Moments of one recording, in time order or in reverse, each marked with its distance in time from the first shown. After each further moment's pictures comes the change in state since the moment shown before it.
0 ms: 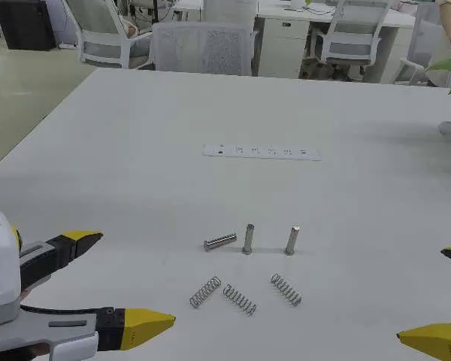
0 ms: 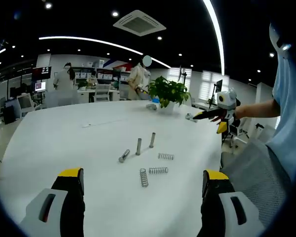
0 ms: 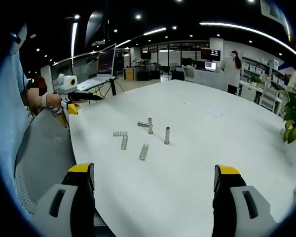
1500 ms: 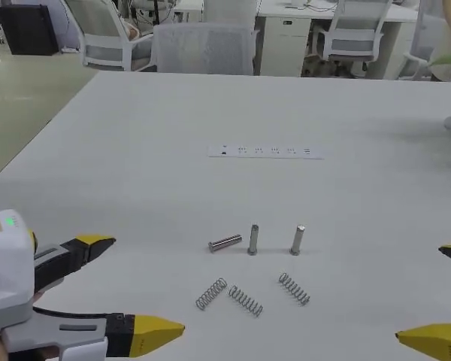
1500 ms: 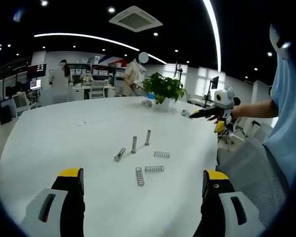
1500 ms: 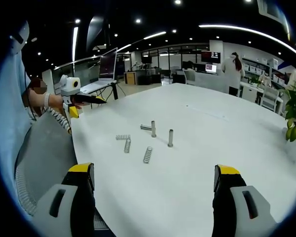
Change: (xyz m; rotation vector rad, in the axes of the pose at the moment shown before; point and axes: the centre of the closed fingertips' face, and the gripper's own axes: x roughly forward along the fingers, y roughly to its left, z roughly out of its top) left arm 0.002 -0.006 -0.002 0.009 0.034 -0.031; right arm 0.000 0.007 0.000 0.001 -0.013 0.017
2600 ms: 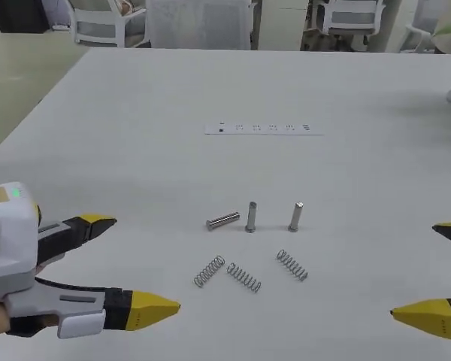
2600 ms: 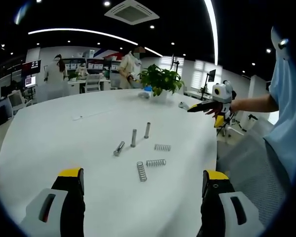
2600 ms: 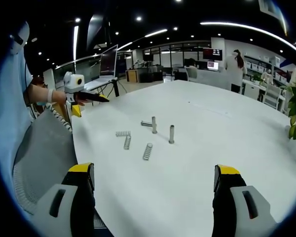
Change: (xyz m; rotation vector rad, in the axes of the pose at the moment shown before) left arm 0.012 0.009 -0.010 0.017 0.074 -0.040; right arm 0.007 -0.003 -0.009 0.007 0.022 0.022
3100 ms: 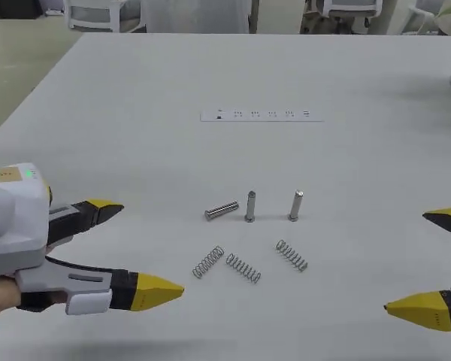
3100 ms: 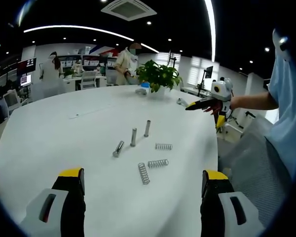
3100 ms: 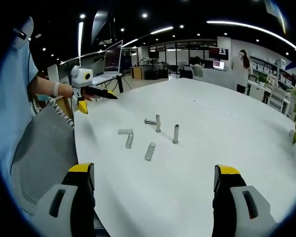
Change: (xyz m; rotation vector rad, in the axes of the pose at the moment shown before) left arm 0.018 0.007 0.001 0.009 0.035 -0.039; right arm 0.012 0.002 0.000 -0.031 0.024 0.038
